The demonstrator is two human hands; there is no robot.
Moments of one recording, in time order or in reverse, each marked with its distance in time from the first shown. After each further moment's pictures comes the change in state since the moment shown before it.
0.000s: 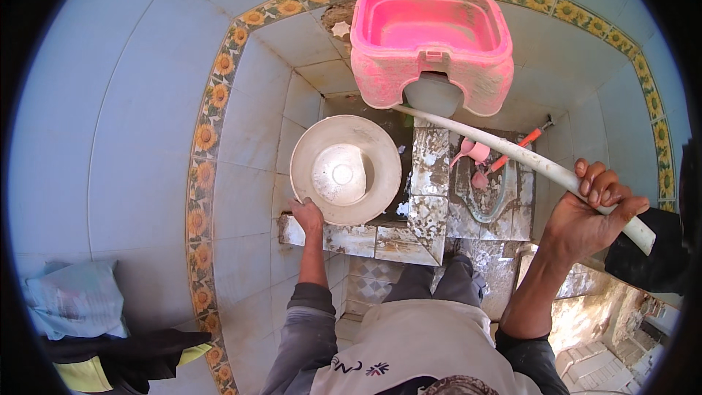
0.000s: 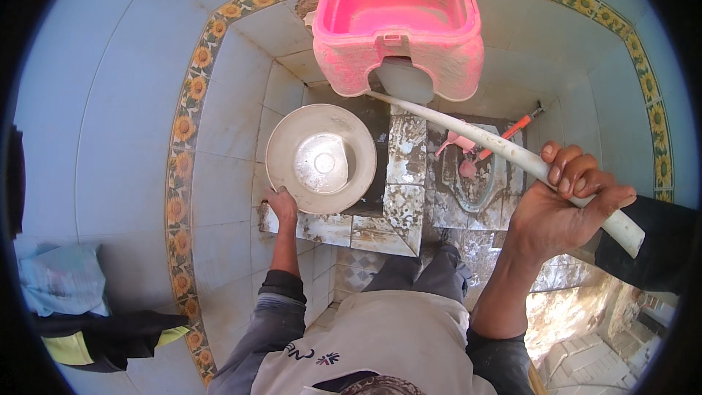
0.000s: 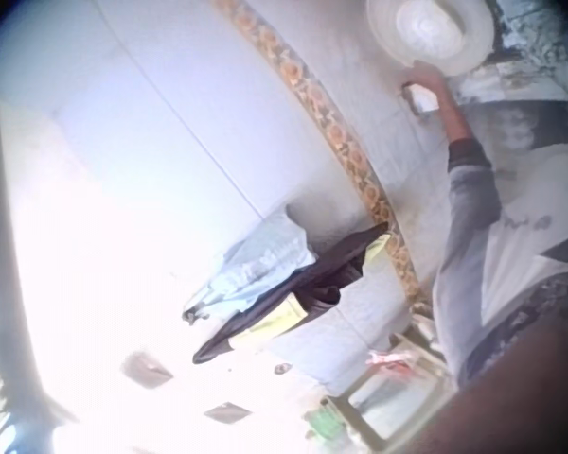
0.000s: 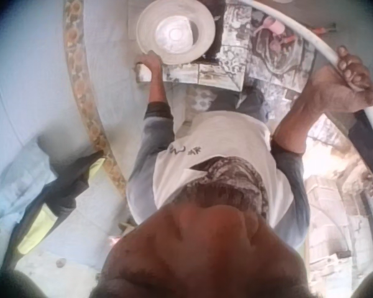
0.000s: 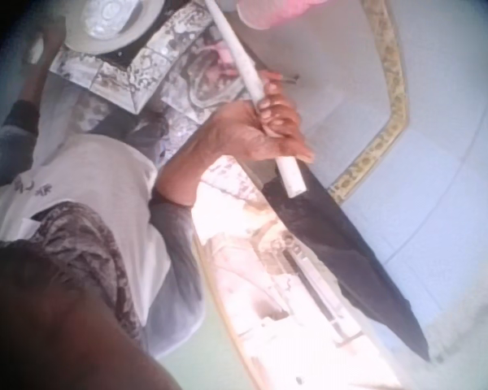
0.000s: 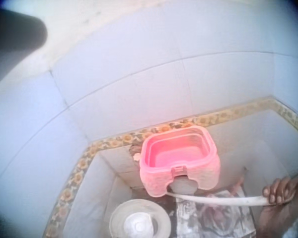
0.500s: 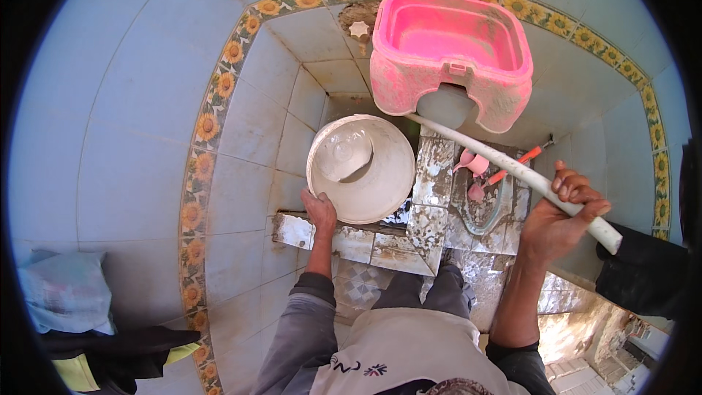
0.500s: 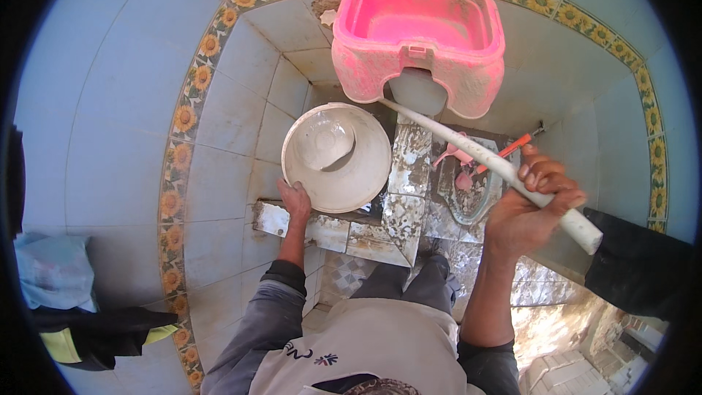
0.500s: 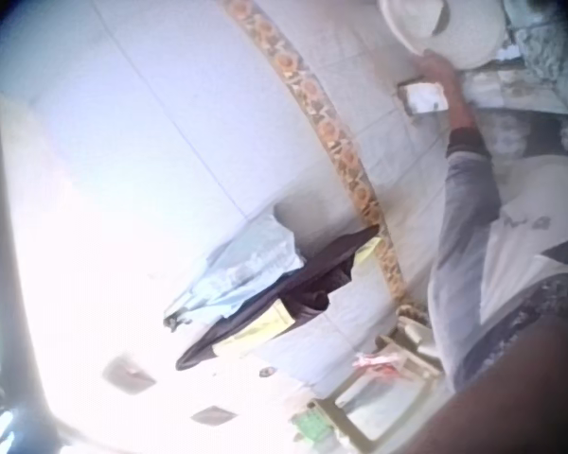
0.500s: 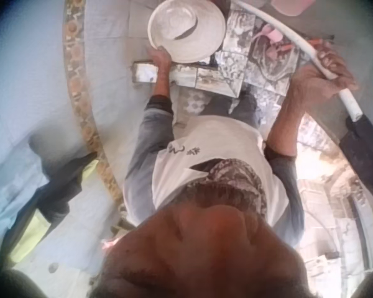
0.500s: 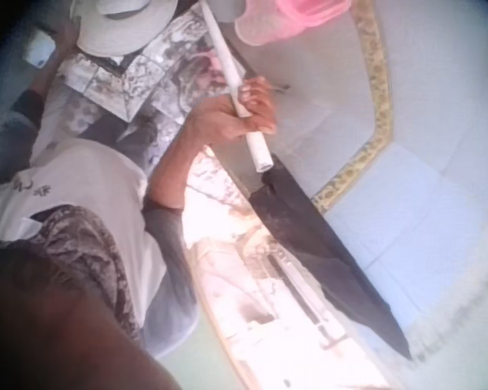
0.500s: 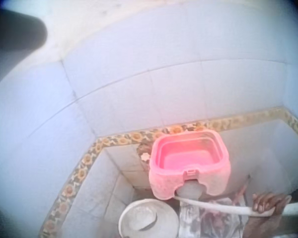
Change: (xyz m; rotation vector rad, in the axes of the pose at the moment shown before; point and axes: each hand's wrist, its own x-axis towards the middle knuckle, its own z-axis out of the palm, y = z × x) left_hand -0.015 0.002 0.037 0.102 -0.060 0.129; right_hand -0.022 0.055 0.006 -0.109 -0.075 -0.005
